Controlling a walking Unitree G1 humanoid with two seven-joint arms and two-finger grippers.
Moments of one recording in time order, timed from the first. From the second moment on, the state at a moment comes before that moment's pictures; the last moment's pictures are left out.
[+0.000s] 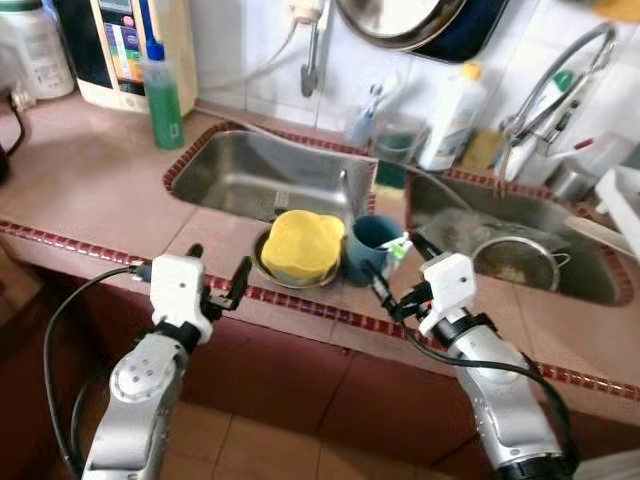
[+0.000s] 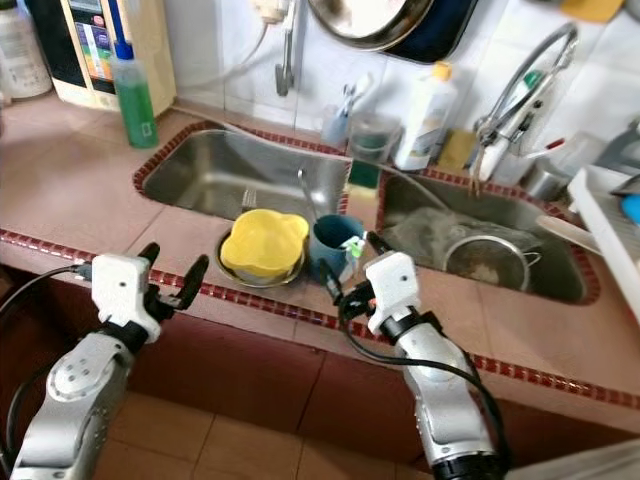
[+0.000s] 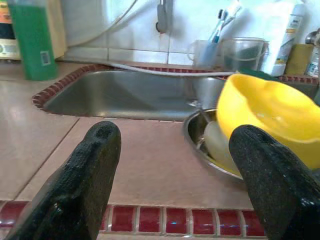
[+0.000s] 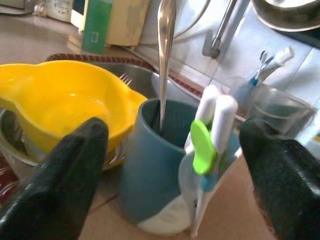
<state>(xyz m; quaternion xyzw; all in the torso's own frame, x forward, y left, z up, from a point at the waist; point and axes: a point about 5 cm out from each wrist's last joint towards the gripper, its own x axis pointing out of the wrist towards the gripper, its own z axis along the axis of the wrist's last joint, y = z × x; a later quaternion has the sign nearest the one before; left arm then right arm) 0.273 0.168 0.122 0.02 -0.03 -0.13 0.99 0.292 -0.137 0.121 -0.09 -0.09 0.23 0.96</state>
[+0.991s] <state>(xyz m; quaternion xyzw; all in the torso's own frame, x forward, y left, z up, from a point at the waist) 0.266 0.140 0.131 0.06 -0.05 -0.21 0.97 0.309 -0.173 0.133 -0.17 -0.08 0.28 0.94</state>
